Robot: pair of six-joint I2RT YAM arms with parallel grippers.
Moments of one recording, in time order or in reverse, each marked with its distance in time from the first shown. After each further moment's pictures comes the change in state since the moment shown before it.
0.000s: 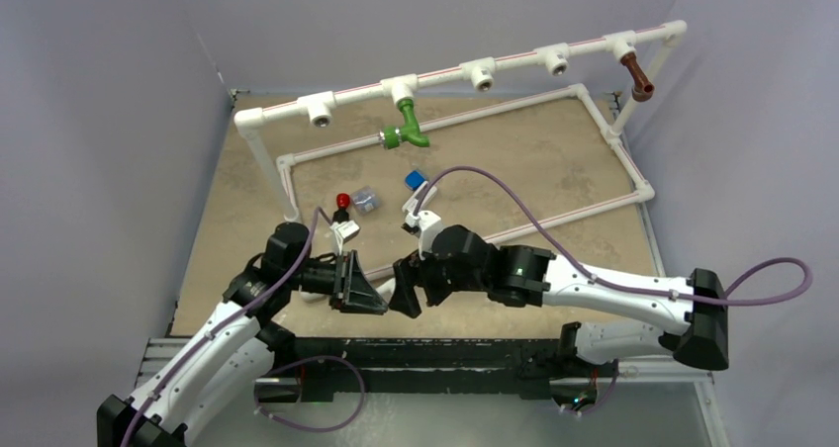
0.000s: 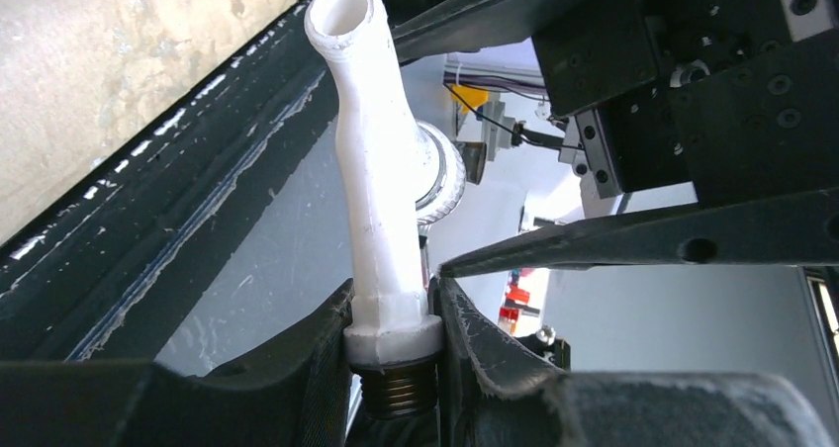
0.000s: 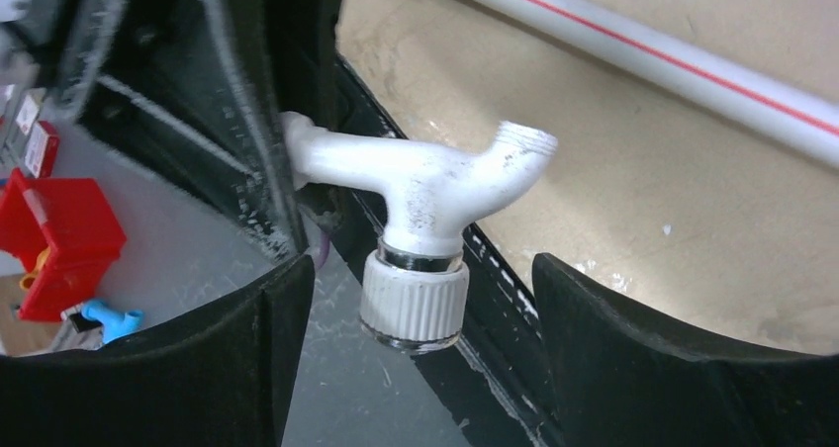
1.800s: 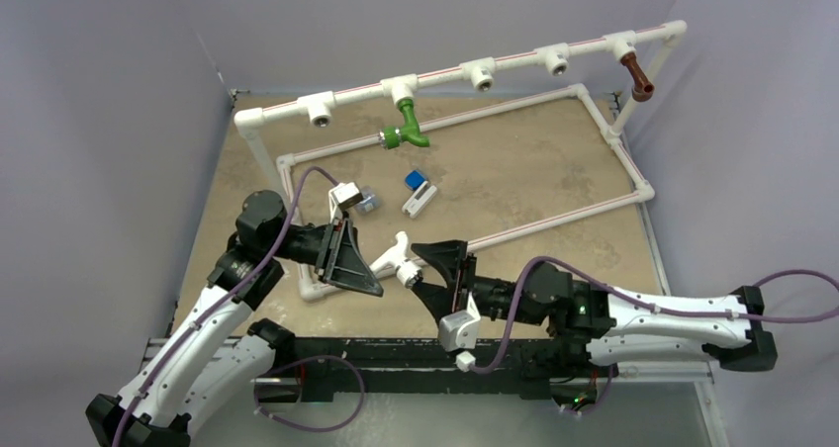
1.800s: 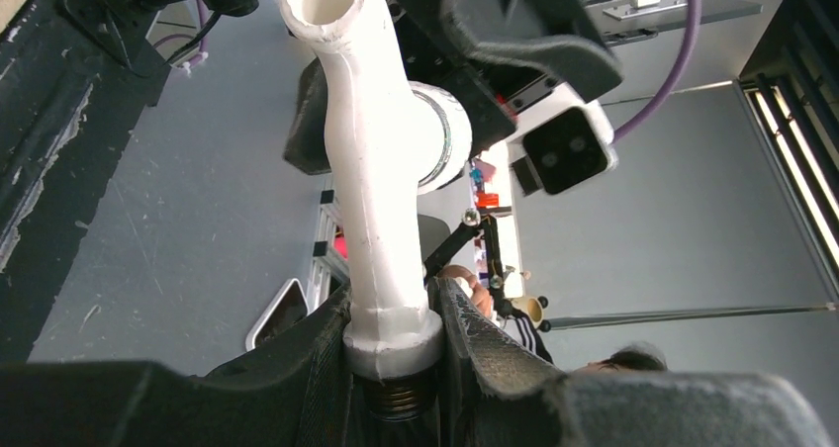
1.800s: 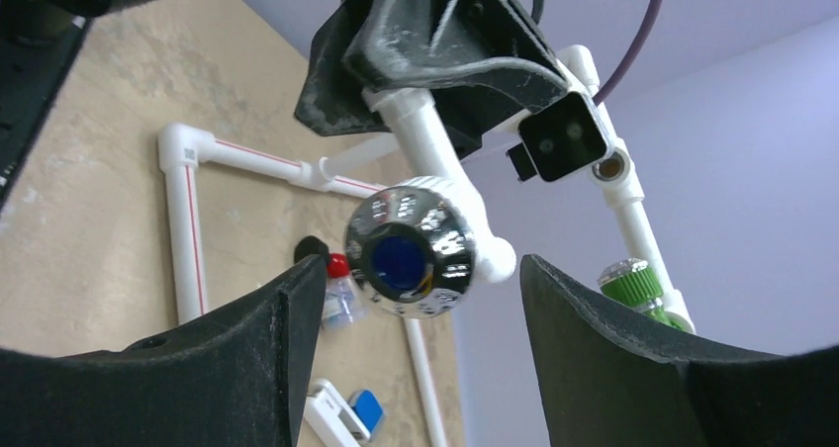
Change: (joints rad) left arm 0.016 0.090 0.282 0.286 0.299 -0.244; right arm 0.187 -0.409 -0.241 0.505 0.048 -1.640
